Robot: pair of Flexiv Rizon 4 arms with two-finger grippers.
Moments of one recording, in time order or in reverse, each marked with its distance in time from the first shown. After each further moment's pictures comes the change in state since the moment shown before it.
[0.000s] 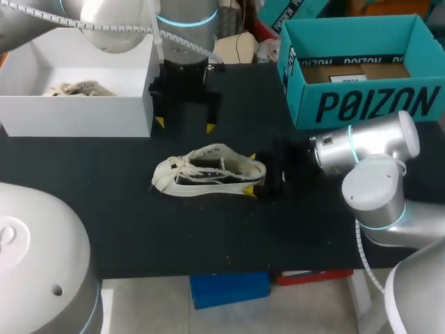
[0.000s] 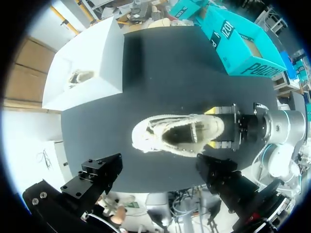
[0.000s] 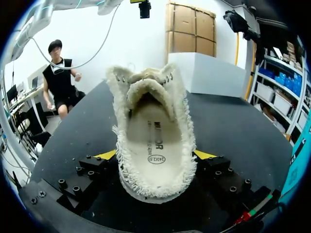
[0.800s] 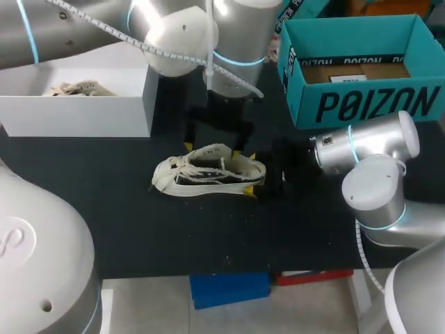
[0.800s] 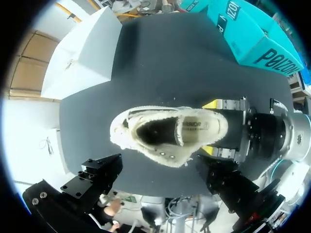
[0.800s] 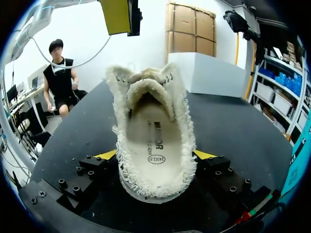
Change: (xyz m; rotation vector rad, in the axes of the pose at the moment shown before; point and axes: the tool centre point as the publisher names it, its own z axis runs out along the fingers) left arm 0.062 0.009 0.061 -0.050 -0.116 -0.071; right arm 0.000 0.000 0.000 0.000 0.000 0.000
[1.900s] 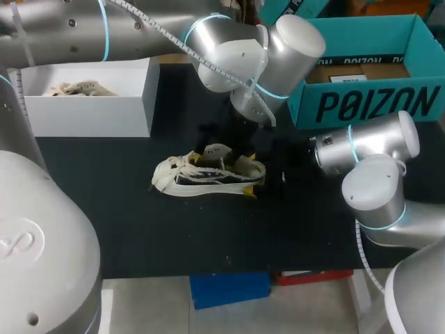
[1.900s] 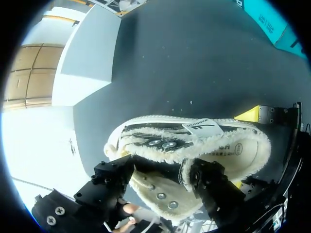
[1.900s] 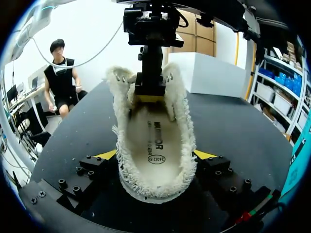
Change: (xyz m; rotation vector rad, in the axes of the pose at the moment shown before) left arm 0.000 -0.027 0.071 -0.057 -0.286 0.034; right arm 0.000 0.000 0.000 0.000 0.000 0.000
